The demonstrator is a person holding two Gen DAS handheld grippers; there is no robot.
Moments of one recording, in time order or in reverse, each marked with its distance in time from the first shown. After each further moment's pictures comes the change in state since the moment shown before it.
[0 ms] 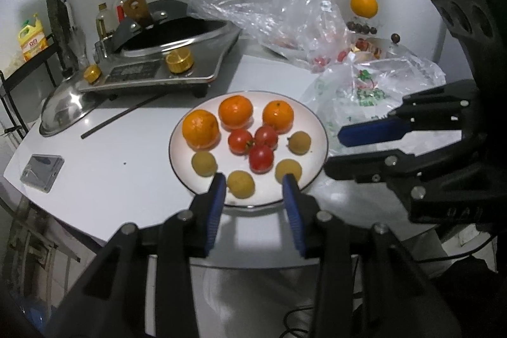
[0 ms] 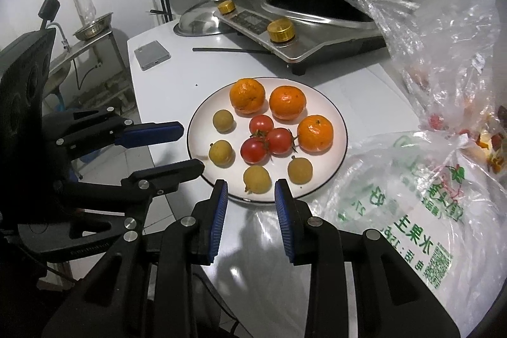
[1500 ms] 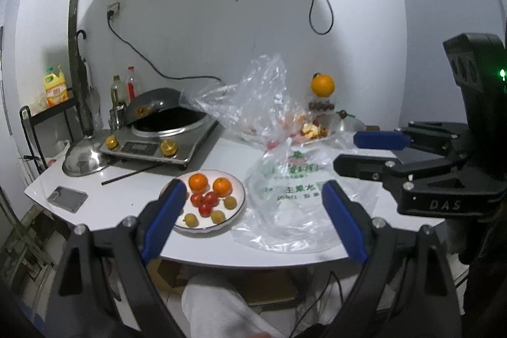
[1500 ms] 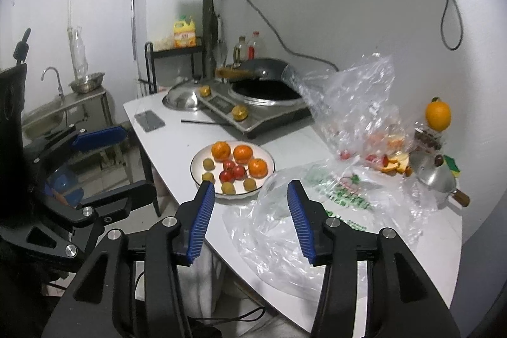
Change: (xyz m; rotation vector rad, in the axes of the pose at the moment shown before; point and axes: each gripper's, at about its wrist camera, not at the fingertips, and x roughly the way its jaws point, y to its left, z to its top) left arm -0.180 -0.103 0.003 -0.013 -0.341 0.003; right arm -0.194 0.015 -0.071 0.032 -0.351 -0.170
